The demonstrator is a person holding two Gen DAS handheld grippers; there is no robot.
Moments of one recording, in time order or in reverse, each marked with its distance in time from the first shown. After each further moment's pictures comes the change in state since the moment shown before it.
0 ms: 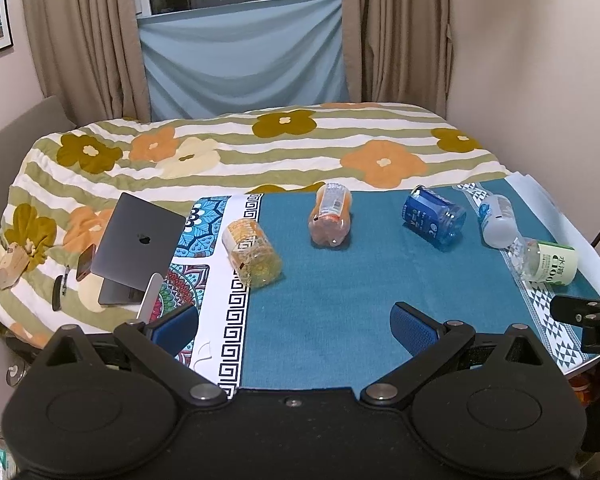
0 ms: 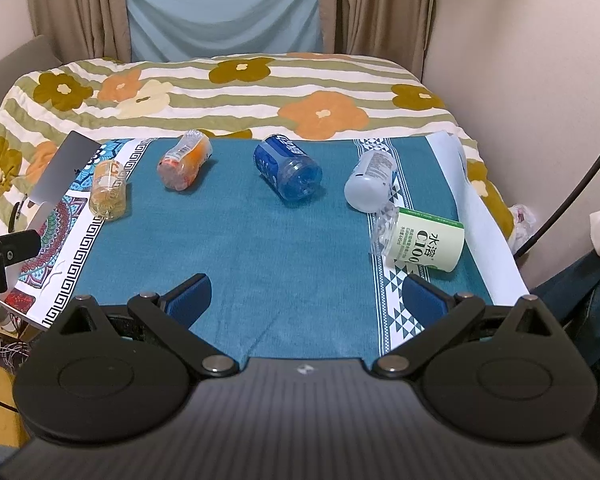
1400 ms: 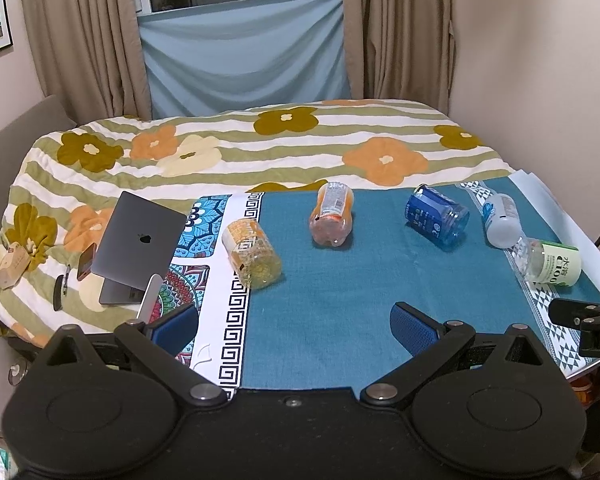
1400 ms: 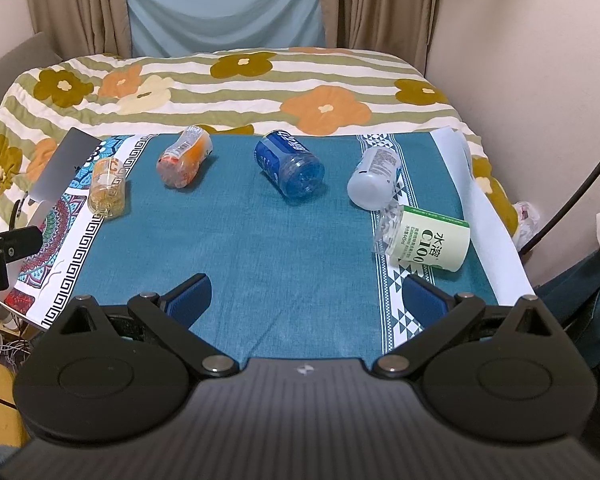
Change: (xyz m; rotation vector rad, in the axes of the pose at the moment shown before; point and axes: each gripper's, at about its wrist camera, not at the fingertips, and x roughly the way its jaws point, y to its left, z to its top) left arm 0.005 0.000 0.003 0.000 0.010 0.008; right arm 0.002 0.001 0.003 0.003 0.016 0.001
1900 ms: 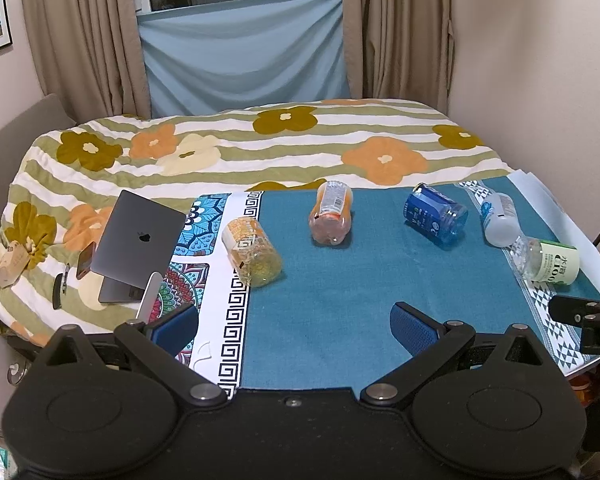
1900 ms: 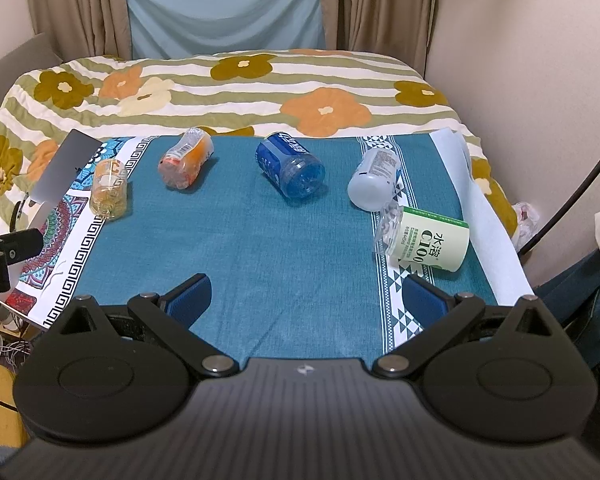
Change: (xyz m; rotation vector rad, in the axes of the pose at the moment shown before) left arm -0.001 0.001 0.000 0.001 0.003 -0.006; right arm 0.000 0.001 0.001 0.001 -0.003 0.001
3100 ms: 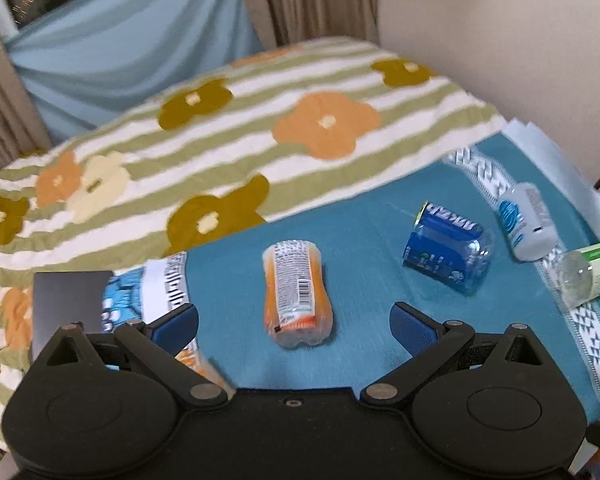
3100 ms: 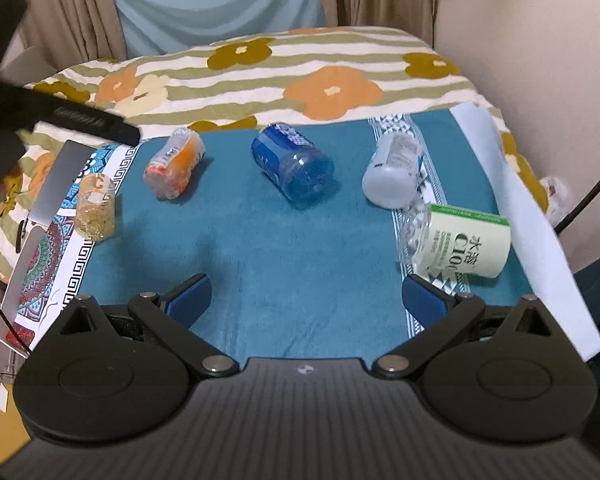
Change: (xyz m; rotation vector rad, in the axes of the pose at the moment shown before) left arm 0.191 -0.039 0.135 0.304 0.187 -0.153; right arm 0.064 -0.014 0.026 0.086 0.075 0.070
